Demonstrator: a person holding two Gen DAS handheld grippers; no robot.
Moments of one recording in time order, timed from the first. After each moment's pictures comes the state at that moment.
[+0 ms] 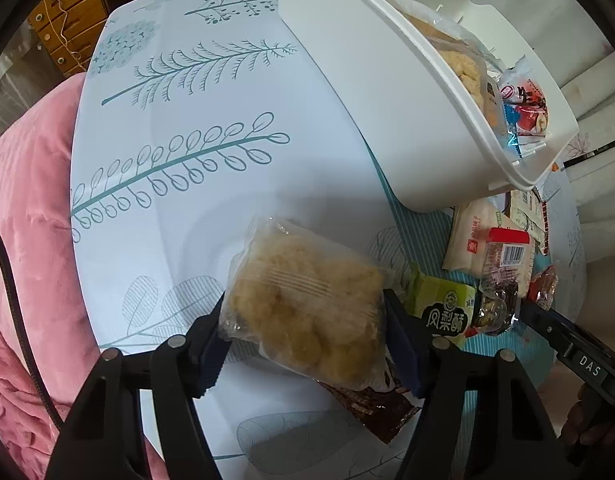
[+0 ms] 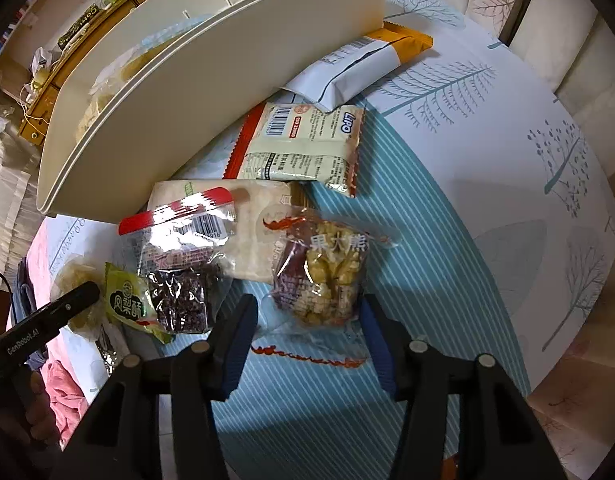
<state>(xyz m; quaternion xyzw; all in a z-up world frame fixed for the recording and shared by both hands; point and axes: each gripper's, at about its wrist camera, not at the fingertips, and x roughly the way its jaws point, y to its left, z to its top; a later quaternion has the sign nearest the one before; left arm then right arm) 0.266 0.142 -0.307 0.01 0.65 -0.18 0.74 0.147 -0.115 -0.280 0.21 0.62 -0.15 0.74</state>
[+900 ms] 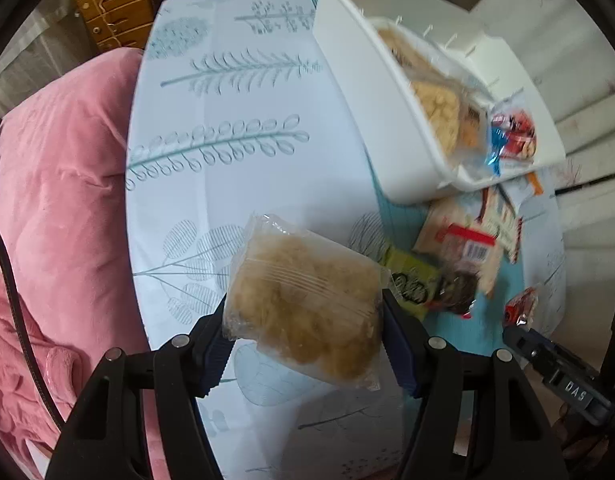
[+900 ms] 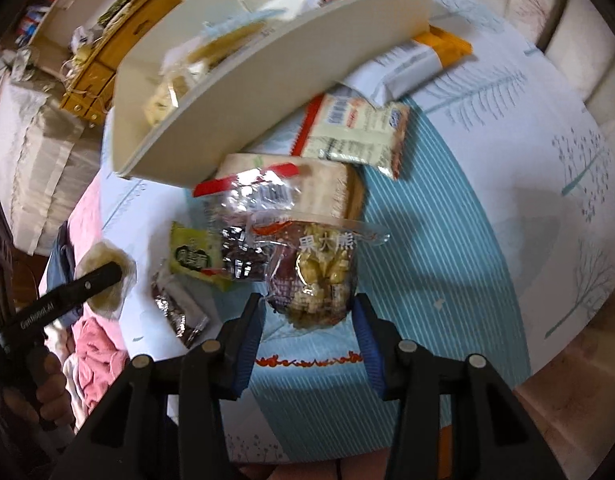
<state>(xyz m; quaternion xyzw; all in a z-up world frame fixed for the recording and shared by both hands) 0.232 0.165 -0.248 -0.04 0.66 -0.12 0.74 0.123 -0.108 -0.239 0.23 0.64 -0.05 0.73</state>
